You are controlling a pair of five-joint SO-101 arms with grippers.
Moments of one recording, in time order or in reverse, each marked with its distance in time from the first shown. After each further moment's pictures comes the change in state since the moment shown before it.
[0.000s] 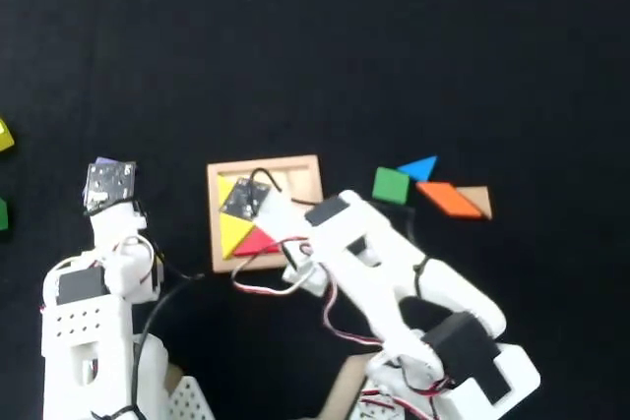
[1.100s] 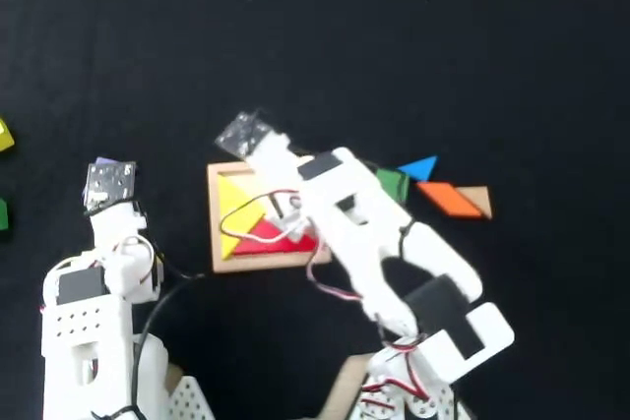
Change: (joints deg) left arm 0.0 0.0 0.0 0.0 0.0; right arm 2.3 13.0 -18.5 -2.5 -6.4
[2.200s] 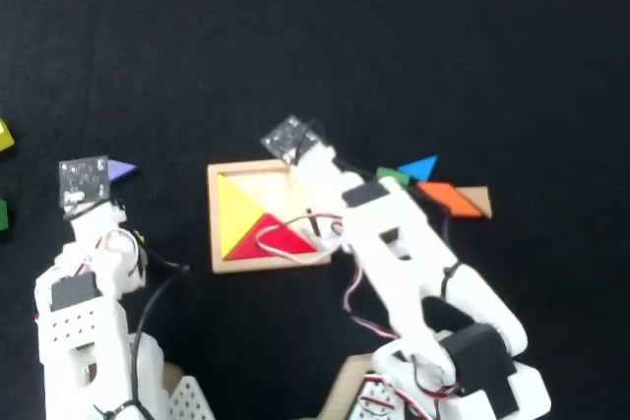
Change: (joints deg) left arm -6.5 0.0 2.8 -13.2 0.0; right arm 8.6 -17.8 19.0 -8.8 -3.0
